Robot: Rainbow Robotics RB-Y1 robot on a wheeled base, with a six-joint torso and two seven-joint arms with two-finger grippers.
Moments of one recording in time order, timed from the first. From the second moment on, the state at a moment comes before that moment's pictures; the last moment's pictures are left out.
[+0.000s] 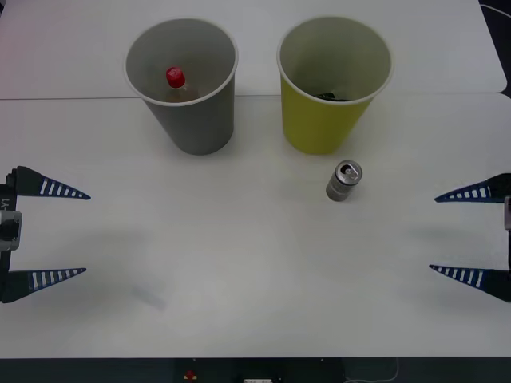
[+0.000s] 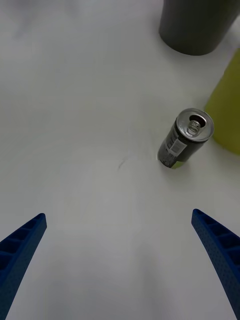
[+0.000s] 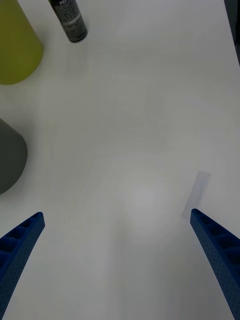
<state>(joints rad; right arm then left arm) 0.26 -1.07 -0.22 -1.95 1.30 -1.09 -0.07 0.26 1.13 0.26 -2.01 -1.31 -1.13 -0.09</state>
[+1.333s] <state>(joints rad) 0.16 -0.63 -0.07 -1.62 1.20 -0.93 -0.01 0.26 1.13 0.26 -2.01 -1.31 -1.13 -0.09</state>
